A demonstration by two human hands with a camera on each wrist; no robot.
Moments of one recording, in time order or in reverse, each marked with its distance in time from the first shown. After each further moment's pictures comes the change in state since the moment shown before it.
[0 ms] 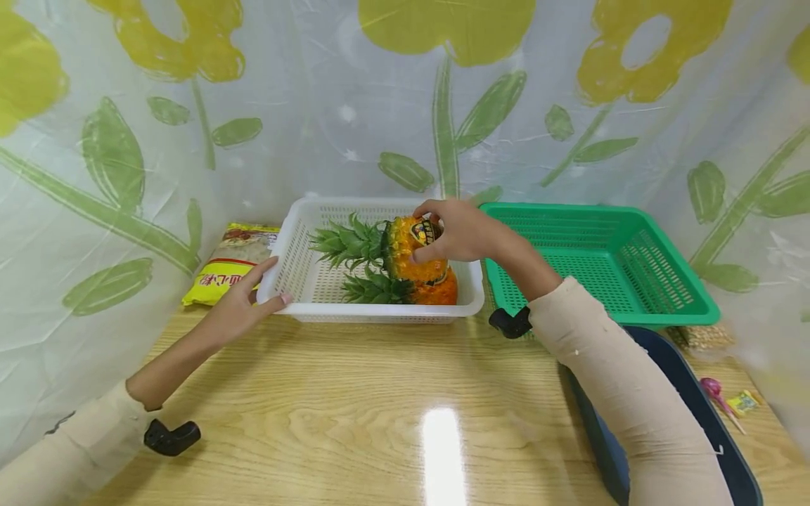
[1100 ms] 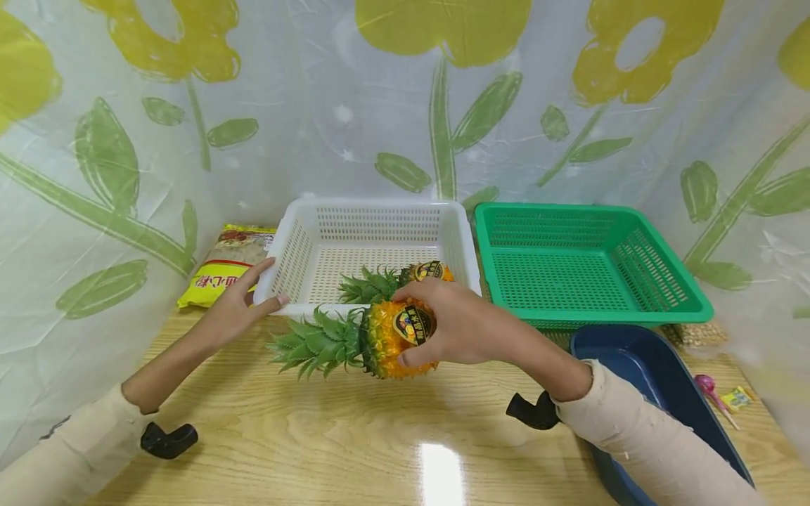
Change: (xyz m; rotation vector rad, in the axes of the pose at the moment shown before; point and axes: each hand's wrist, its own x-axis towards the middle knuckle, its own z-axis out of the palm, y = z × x) left_hand 0.000 0.001 0.000 -0.029 -0.004 0.013; right_hand -0.092 -0.044 0.060 0.107 -0.053 -0.129
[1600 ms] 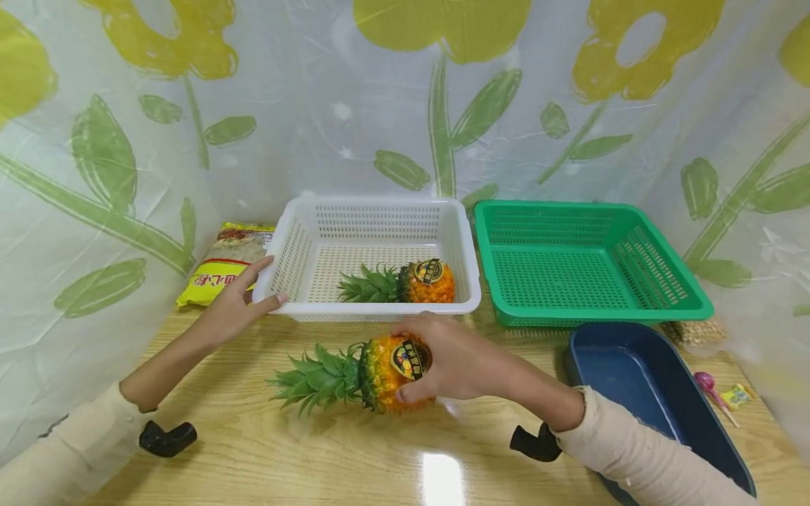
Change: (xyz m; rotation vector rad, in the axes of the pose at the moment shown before) left_hand -0.001 0.001 -0.001 -0.022 -0.014 -0.006; right_hand -0.013 0.007 0.041 0.020 -0.006 -0.002
